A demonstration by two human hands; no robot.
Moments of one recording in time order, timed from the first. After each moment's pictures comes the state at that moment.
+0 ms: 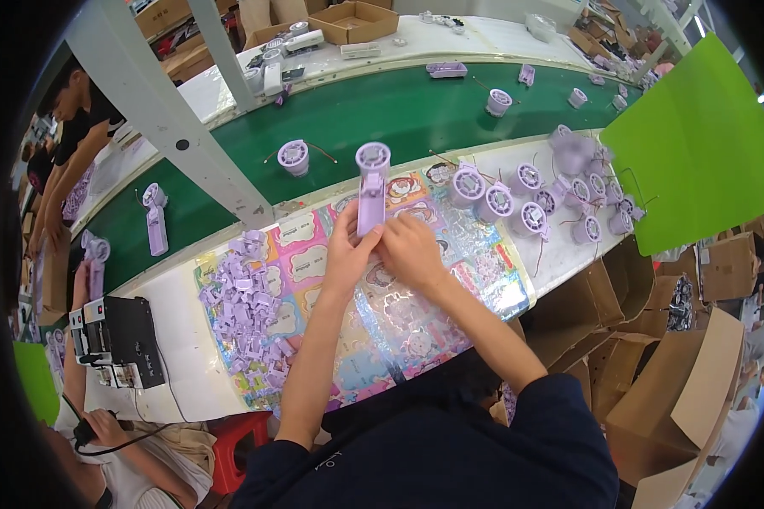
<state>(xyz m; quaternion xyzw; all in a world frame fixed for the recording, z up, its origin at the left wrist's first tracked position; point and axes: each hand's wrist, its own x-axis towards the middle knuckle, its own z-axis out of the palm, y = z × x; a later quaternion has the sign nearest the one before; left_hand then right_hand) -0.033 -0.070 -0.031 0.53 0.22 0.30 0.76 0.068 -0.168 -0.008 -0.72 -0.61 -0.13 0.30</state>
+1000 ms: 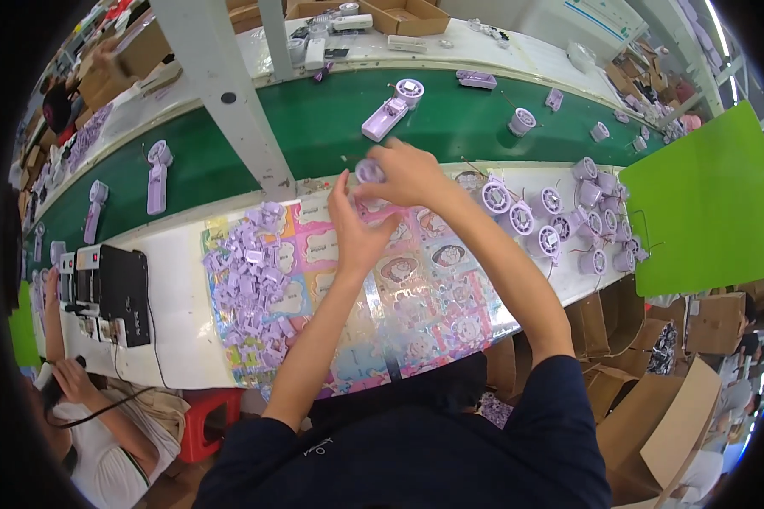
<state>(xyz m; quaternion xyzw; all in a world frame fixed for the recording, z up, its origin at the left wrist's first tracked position) -0.034 -0.060 -0.014 0.69 0.32 0.49 0.43 0.099 -0.068 0.087 -0.76 -0.63 0.09 0.12</state>
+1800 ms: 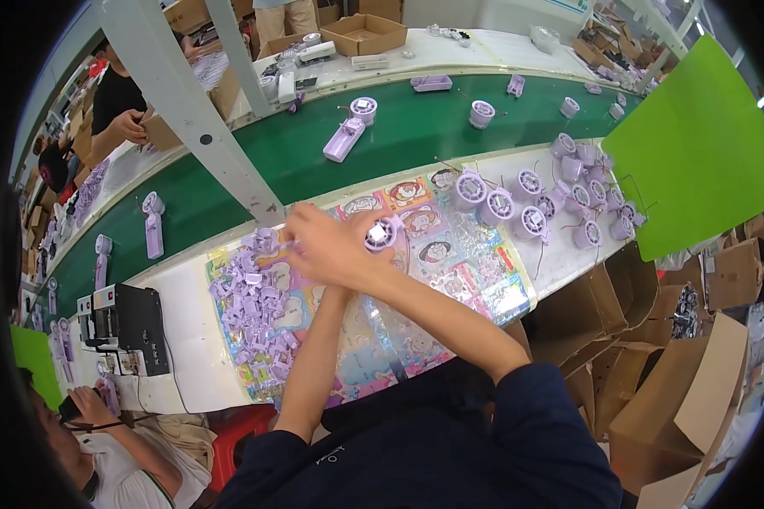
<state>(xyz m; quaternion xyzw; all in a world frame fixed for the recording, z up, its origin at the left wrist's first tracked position) -0.048 -0.049 -0.029 0.86 0.09 0.36 0.36 -0.018 -0.088 0.060 -0.59 -0.68 0.04 0.43</state>
